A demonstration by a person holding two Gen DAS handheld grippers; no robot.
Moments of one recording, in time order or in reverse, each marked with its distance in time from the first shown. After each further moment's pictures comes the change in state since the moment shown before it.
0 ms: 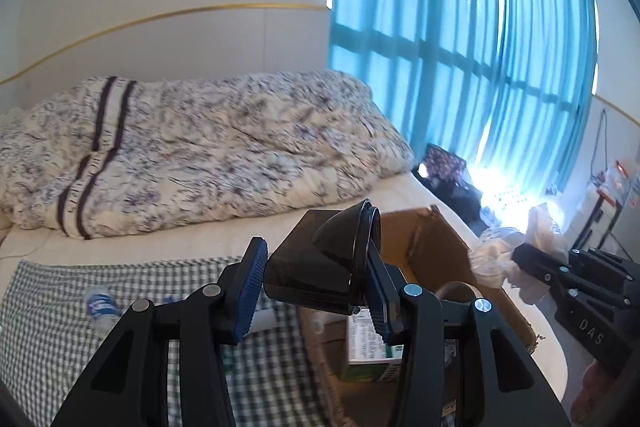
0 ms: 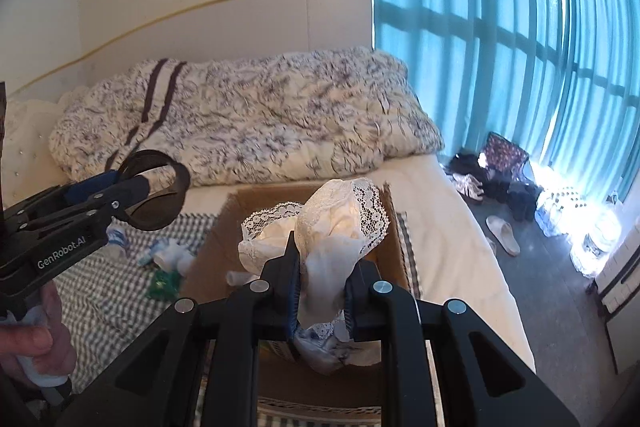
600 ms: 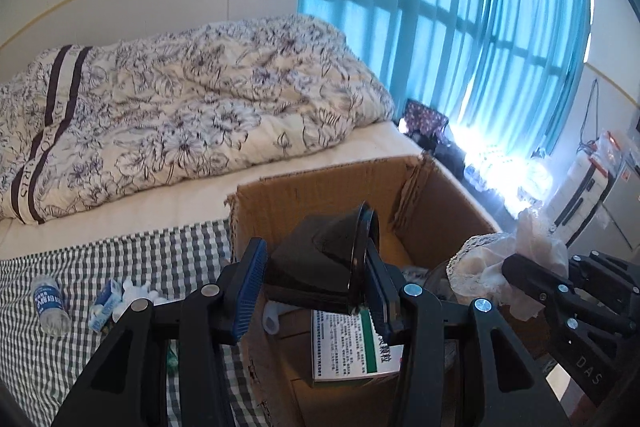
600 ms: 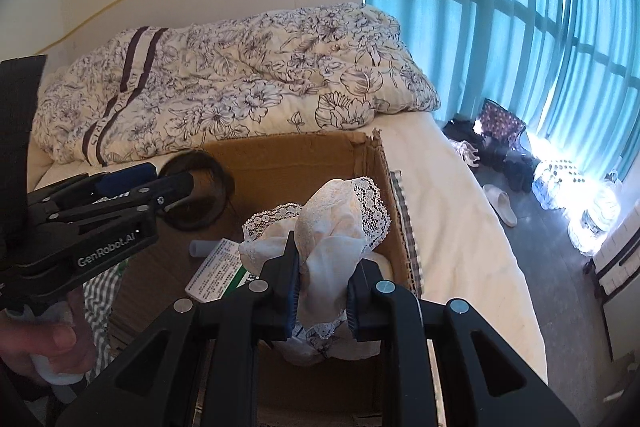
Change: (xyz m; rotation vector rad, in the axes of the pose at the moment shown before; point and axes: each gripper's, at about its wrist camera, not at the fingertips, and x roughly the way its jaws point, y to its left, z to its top) left arm 0.085 -0.026 -0.022 0.028 0.163 -0.069; right arm 0.048 -0.015 -0.026 0.017 0.116 -0.029
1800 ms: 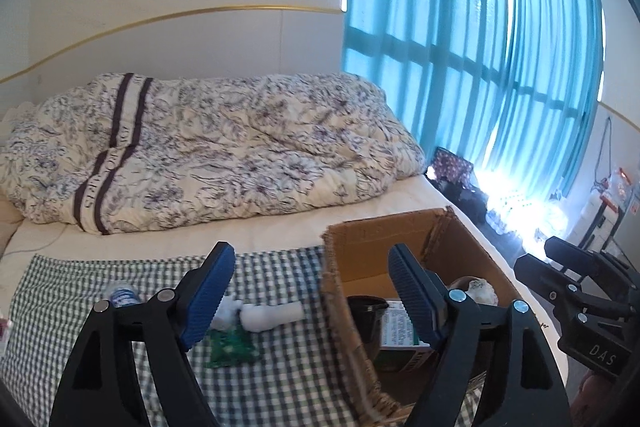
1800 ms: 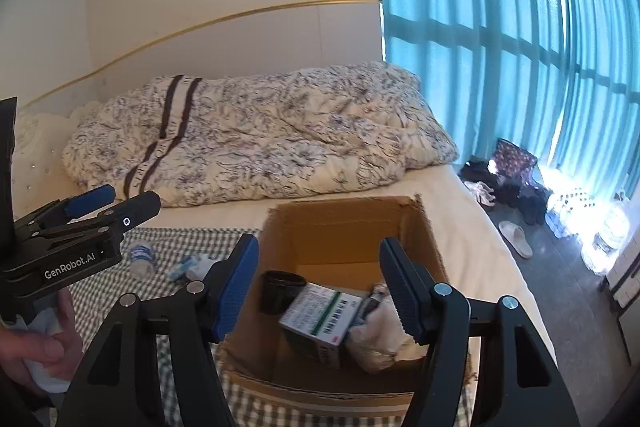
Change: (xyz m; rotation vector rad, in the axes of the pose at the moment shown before) left arm -0.138 0.071 0.000 -0.068 -0.186 0.123; right arm -0.089 0.064 0.022 0.003 -0.186 0.081
